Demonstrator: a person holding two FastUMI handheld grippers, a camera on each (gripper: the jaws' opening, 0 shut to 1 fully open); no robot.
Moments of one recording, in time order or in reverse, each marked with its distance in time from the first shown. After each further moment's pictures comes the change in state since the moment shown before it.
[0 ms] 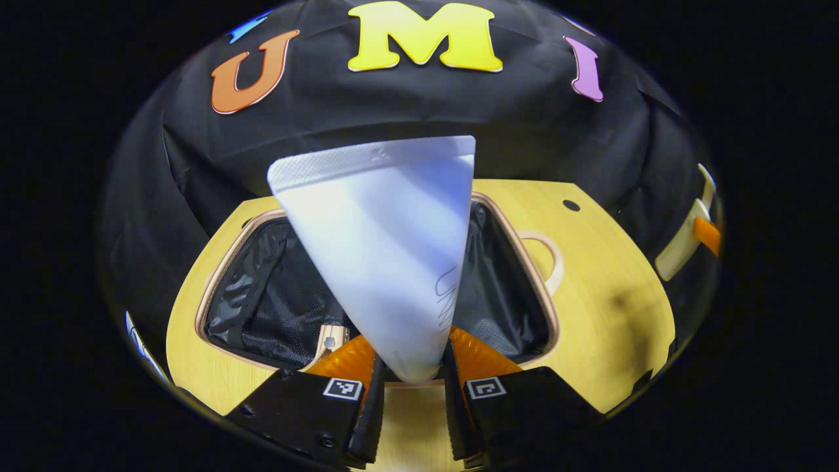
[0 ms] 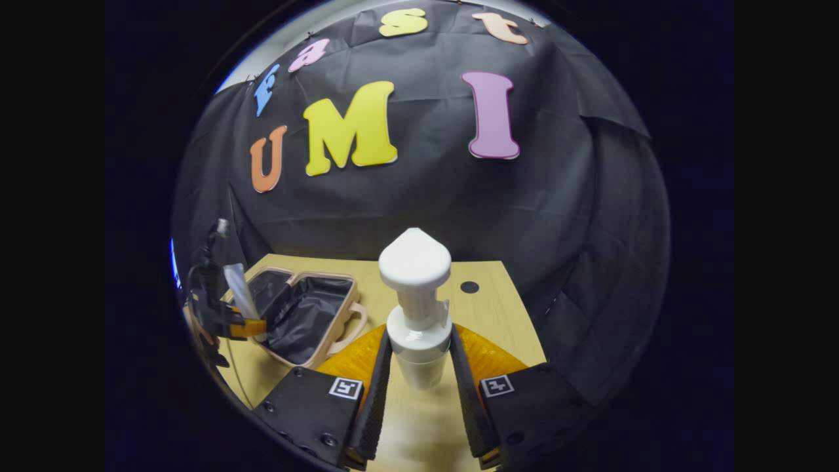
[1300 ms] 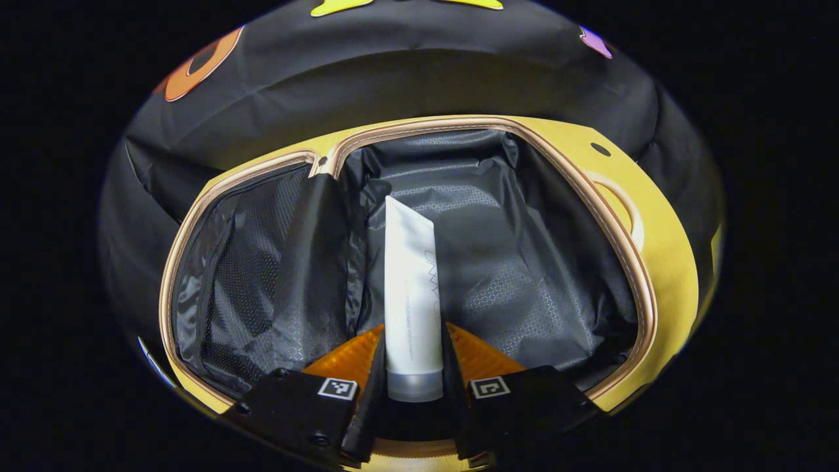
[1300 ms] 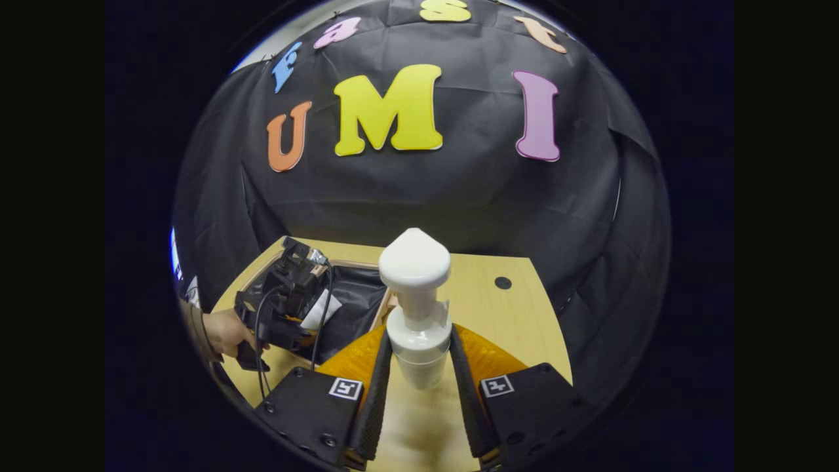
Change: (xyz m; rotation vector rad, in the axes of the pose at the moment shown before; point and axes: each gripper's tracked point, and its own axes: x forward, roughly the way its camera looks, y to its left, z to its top) left arm 0.077 0.008 -0.032 0.084 0.230 0.000; right arm 0.029 0.080 0.007 -0.067 0.106 0.063
